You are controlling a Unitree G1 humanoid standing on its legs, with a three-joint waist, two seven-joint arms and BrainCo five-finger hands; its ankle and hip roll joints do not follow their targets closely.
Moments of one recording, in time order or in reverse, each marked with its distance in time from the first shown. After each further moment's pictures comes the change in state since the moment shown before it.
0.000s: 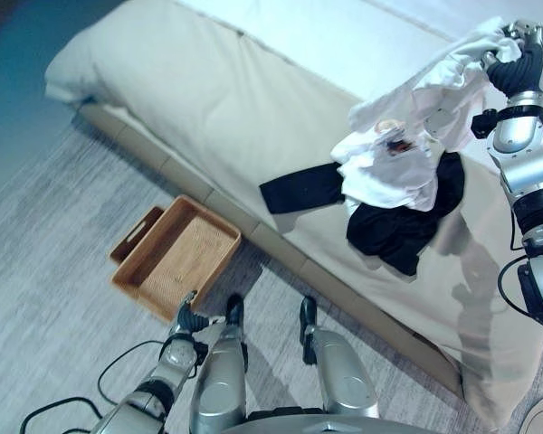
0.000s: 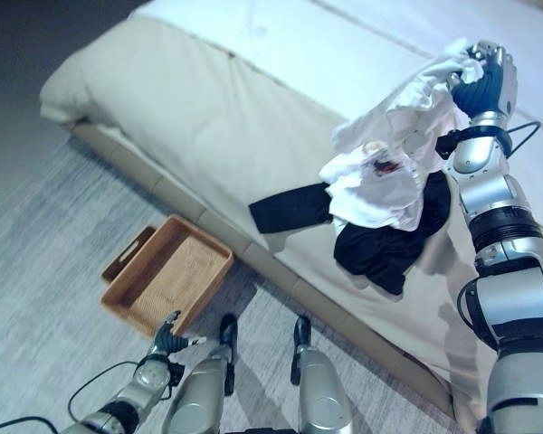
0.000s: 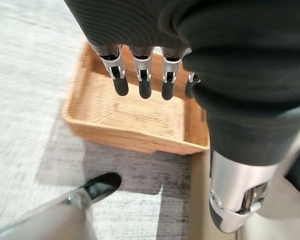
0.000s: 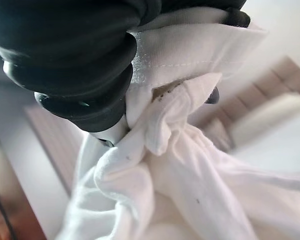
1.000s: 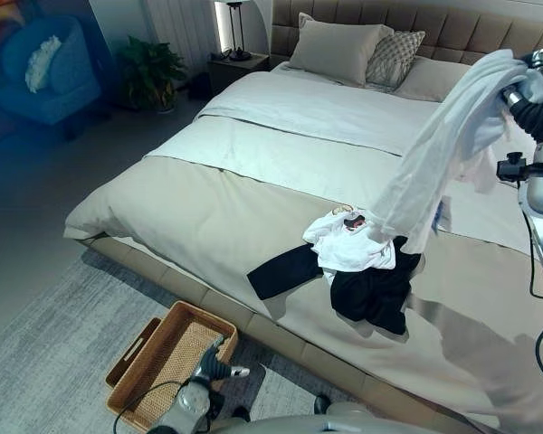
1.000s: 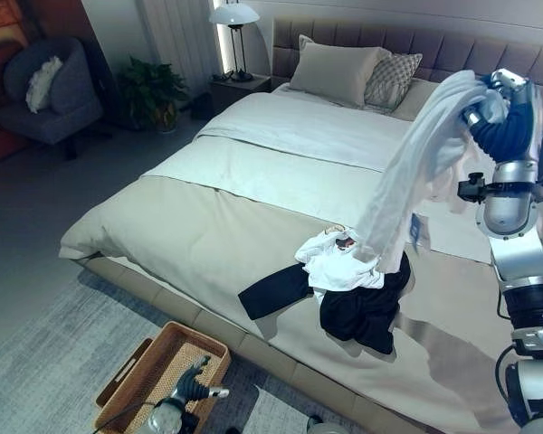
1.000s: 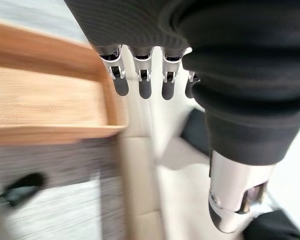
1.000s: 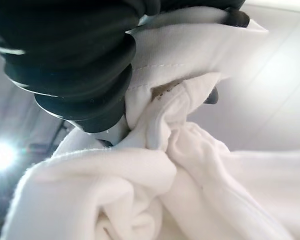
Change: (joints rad) left arm 0.145 -0.068 -0.083 -0.293 0.092 0.021 -0.156; right arm 0.563 -0.034 -0.319 -0.587 -0.032 -0.051 0.077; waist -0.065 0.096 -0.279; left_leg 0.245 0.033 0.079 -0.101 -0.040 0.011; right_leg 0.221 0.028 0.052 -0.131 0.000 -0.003
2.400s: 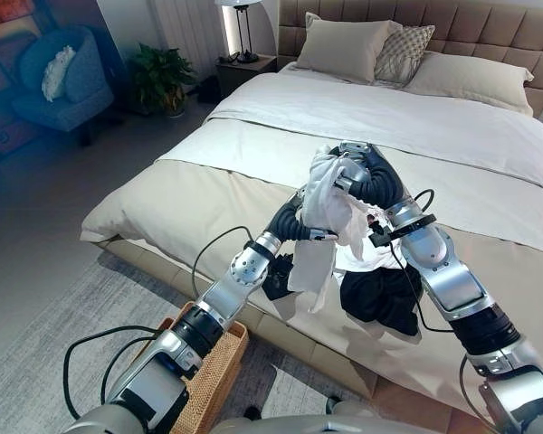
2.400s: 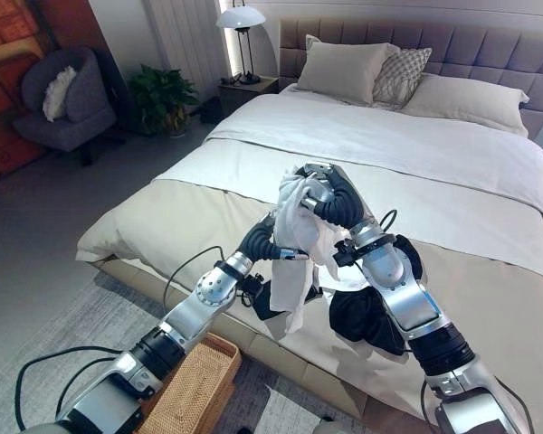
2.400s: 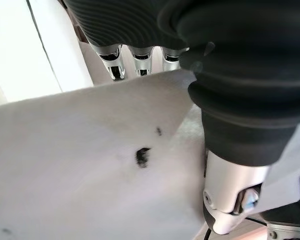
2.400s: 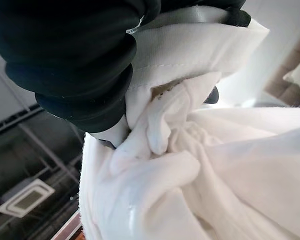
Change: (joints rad) left arm -0.440 0.005 -0.183 -0.516 -0.248 0.015 -0.113; right arm 0.125 0.328 0.247 -0.389 0.022 0.049 0.338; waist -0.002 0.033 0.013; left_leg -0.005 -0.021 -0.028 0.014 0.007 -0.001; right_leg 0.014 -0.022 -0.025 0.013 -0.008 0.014
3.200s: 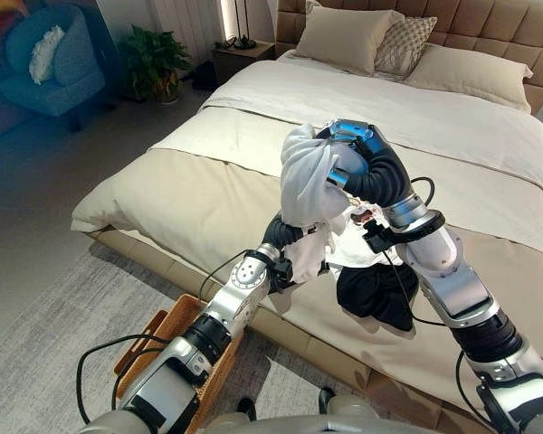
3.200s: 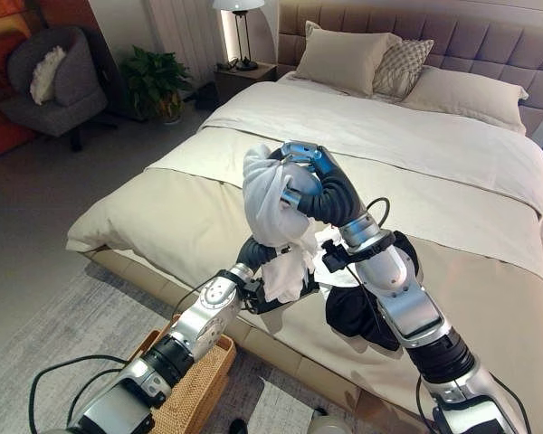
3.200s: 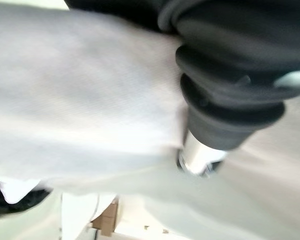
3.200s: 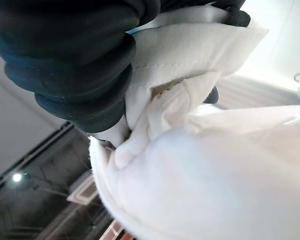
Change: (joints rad) left arm 0.050 -0.075 0.032 0.109 -0.396 0.024 -0.010; right arm -0.001 0.020 0.034 -0.178 0.098 -0.049 0.019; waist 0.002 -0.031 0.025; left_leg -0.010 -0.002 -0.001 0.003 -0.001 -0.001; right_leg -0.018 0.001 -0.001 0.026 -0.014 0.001
